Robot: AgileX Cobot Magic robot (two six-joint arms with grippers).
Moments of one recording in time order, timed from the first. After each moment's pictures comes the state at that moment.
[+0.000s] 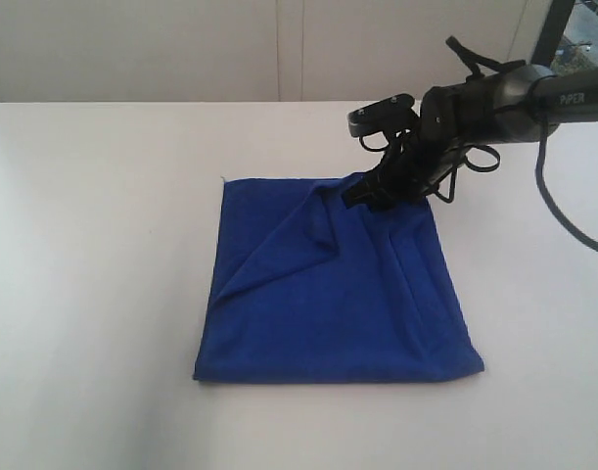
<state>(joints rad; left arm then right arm) -0.07 0.94 -0.81 0.15 0.82 -0.04 0.31 2.17 -1.48 0.00 0.43 -0.15</state>
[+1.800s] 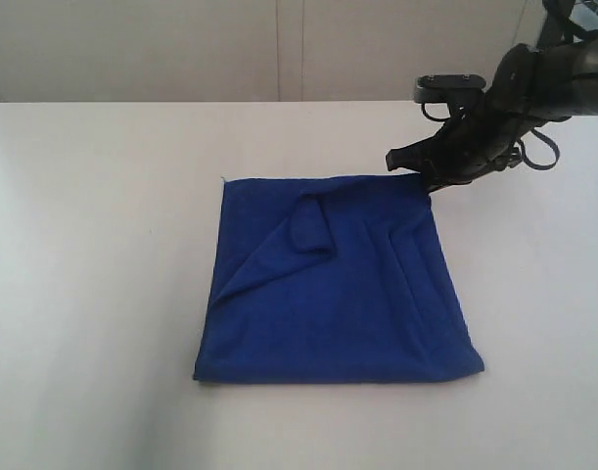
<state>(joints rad) -0.07 0.94 -0.81 0.15 0.80 -0.04 0.16 2.10 -1.48 0.27 0.54 -0.21</state>
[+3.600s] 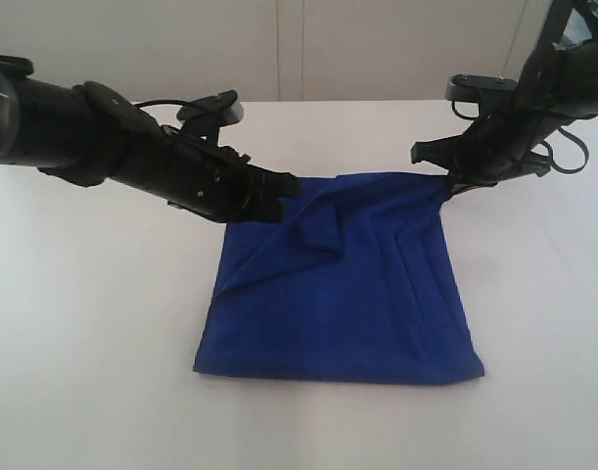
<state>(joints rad) -0.52 1.87 -1.18 -1.10 0.41 0.73 0.09 2.10 -1.48 0.23 0.57 -0.07</state>
